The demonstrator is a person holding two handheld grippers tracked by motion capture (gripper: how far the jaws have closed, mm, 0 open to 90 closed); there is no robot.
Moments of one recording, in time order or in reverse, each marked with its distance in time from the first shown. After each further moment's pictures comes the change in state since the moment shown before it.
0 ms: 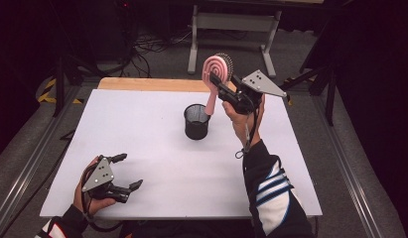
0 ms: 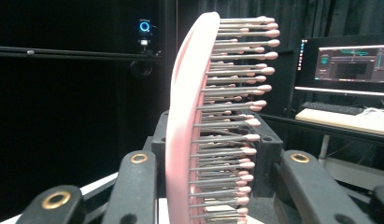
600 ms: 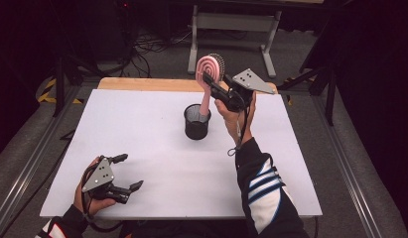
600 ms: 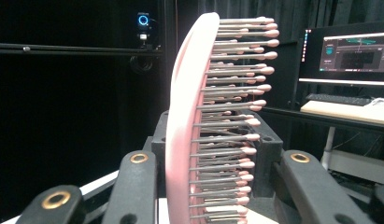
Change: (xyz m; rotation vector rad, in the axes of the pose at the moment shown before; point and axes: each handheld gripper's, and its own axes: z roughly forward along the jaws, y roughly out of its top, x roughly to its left) left arm 0.000 0.000 0.000 -0.003 -0.015 0.004; right arm 0.002 -0.012 0.020 0.021 0.000 0.039
